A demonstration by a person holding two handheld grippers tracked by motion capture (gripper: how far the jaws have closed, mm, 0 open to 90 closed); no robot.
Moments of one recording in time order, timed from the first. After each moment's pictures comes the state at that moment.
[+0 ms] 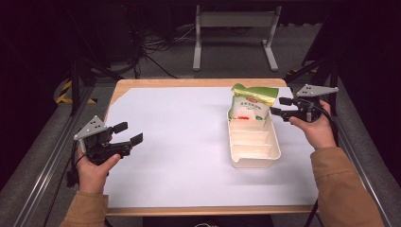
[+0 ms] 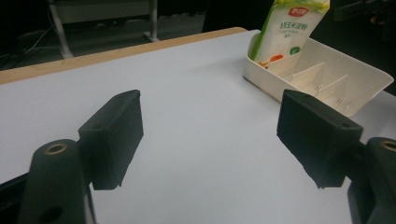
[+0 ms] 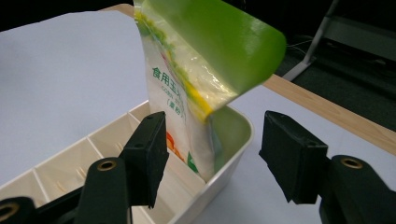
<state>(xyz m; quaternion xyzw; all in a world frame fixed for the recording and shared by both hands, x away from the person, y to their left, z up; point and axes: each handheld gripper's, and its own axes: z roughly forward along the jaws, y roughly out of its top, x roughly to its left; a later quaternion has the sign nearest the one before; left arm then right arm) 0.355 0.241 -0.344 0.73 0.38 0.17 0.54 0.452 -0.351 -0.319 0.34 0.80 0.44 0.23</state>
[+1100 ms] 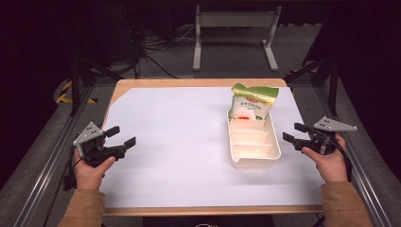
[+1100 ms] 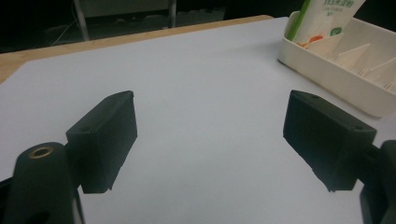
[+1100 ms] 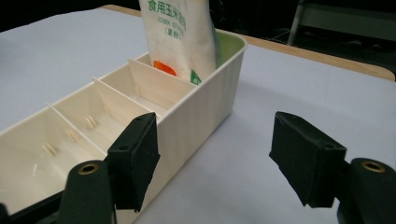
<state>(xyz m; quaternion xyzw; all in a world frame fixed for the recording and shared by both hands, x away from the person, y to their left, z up) 0.368 0.266 -0.387 0.73 0.40 0.19 0.52 0.383 -0.387 -0.380 0.40 0.75 0.47 0.24</state>
